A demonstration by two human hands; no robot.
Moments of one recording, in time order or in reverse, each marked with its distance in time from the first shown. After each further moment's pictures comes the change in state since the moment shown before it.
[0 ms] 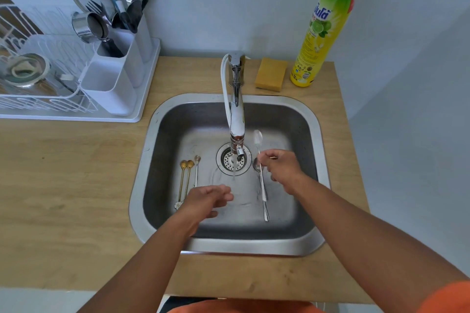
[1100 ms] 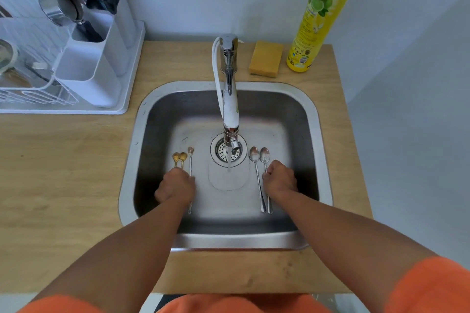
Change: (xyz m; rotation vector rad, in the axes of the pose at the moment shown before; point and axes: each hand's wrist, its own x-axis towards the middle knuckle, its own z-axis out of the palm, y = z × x) left_hand 0.060 -0.007 -0.028 0.878 0.579 -0.018; right_hand 0.002 0.070 0.014 -0.658 0.175 0.090
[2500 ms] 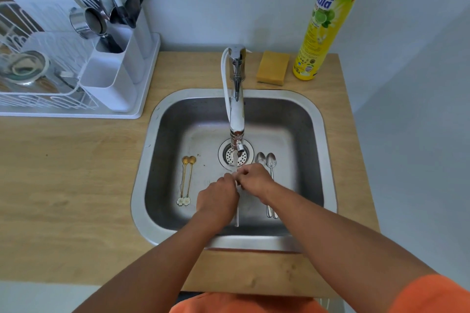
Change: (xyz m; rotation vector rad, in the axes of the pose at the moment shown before) left_hand -0.076 0.047 0.011 0.205 0.018 0.503; right_hand -0.025 -0.064 0.011 0.359 -0.400 -0.150
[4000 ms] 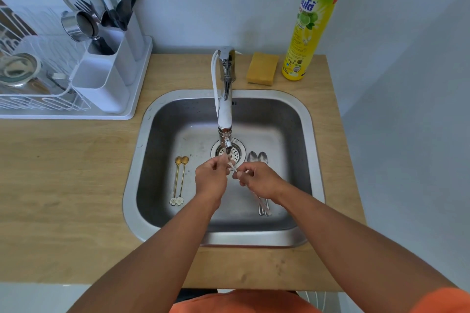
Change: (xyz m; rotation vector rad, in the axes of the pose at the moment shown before) left_hand 0.024 0.019 -0.012 -1.305 0.159 -0.421; right_hand -0.032 0.009 -0.045 -0.062 -0.119 -0.226
